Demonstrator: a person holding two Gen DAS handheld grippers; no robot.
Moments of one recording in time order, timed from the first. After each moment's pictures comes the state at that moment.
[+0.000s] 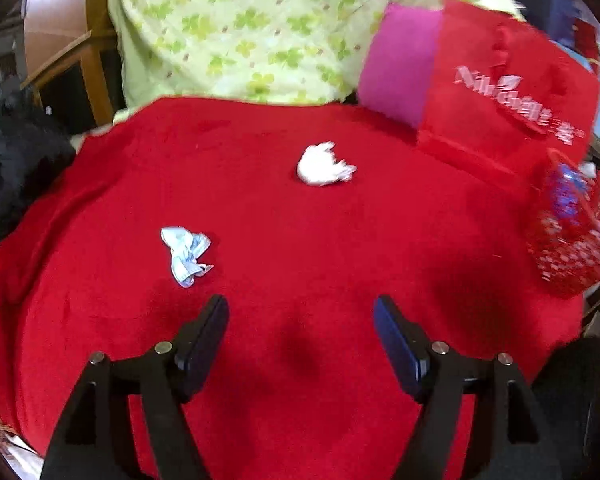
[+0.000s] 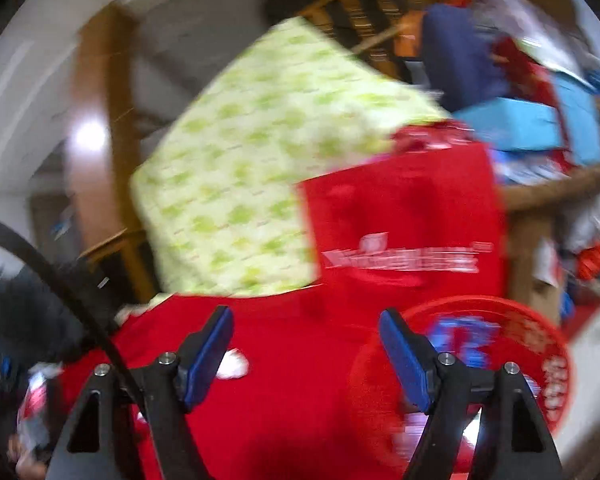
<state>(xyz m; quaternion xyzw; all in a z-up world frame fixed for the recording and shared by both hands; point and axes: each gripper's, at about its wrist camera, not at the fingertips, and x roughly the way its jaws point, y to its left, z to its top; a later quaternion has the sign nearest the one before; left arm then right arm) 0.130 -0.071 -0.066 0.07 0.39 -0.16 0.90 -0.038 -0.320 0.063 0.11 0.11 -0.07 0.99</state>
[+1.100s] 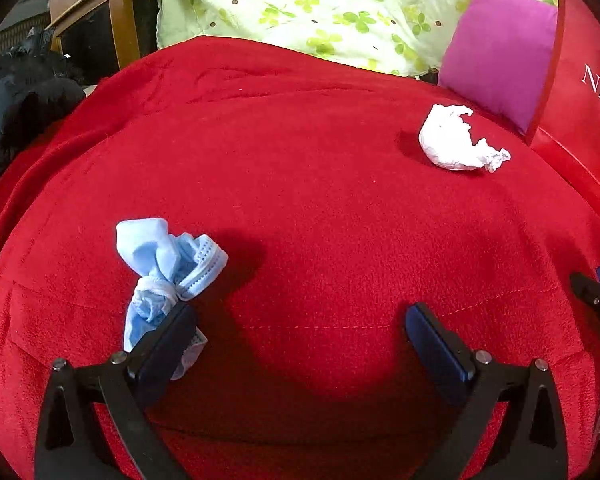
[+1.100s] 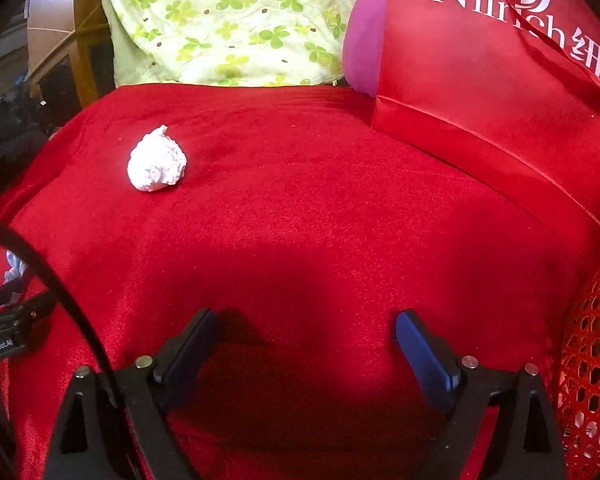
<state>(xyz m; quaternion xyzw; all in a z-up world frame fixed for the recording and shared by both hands) 0.247 -0.044 -0.158 0.04 0.41 -0.09 0.91 0.165 -0.307 -0.136 0.05 0.41 -0.11 0.91</state>
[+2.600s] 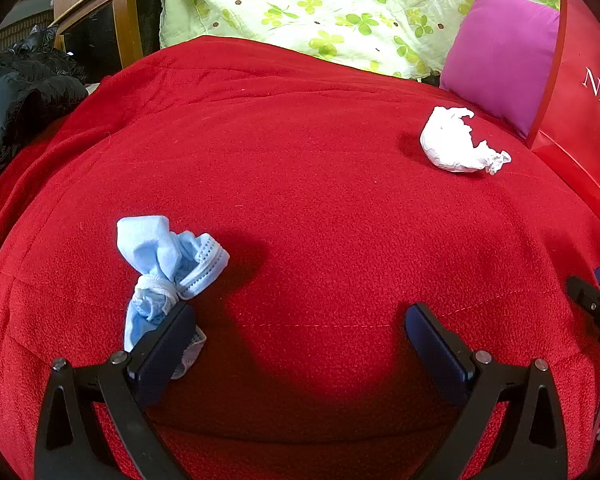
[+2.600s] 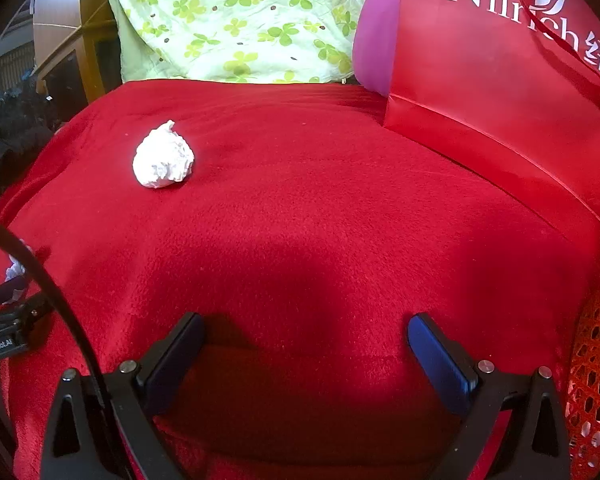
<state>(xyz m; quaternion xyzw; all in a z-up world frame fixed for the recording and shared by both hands) 0.245 -0.046 -0.160 0.04 0.41 -0.08 0.91 0.178 -0.304 -0.139 0.05 0.41 -0.09 0.91</state>
